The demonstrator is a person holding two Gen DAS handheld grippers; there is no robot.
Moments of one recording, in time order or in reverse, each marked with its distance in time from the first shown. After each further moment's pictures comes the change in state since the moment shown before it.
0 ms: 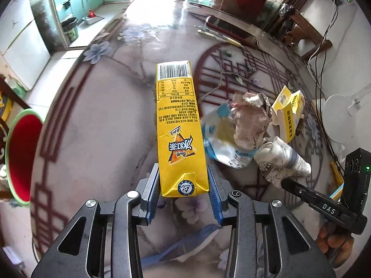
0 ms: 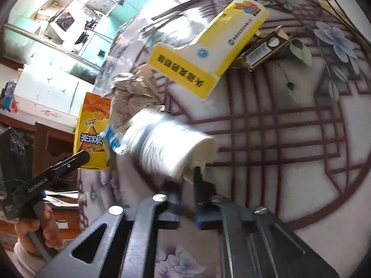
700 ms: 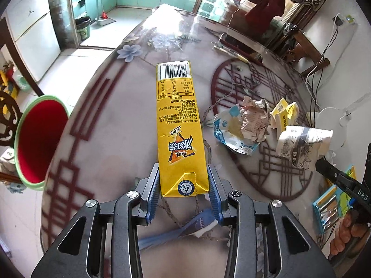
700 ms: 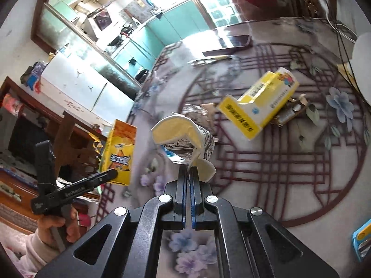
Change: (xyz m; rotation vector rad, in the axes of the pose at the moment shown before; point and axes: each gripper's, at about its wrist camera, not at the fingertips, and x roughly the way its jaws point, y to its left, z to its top) left arm -0.046 0.039 -0.028 -0.060 -0.072 -0.022; right arm -0.069 0.066 0.002 -0.202 -0.141 0.052
